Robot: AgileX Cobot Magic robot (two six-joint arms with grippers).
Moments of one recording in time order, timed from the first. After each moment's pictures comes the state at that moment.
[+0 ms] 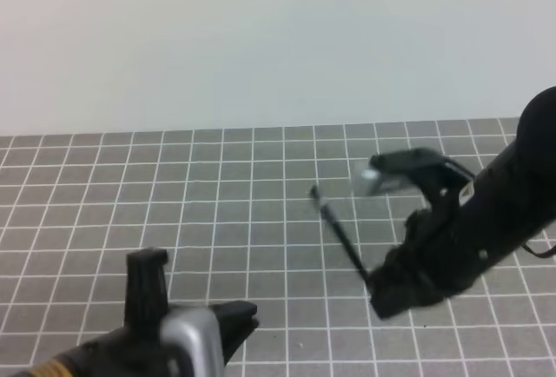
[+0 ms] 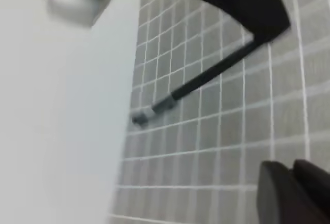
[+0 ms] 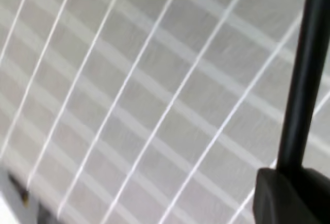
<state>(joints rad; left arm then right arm) -0.86 0.91 -0.43 -0.16 -0.02 1.04 0.55 1.60 -1.18 0.47 0.85 -0.26</state>
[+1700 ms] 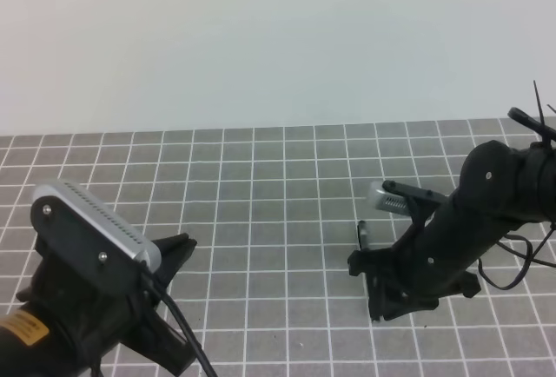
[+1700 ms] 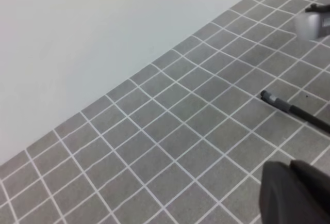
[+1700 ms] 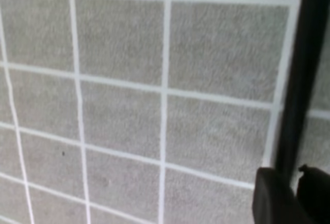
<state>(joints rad) -0.66 0.94 -0.43 -0.74 -0.14 0.88 0.44 1.89 -1.18 0.53 0.62 -0.02</state>
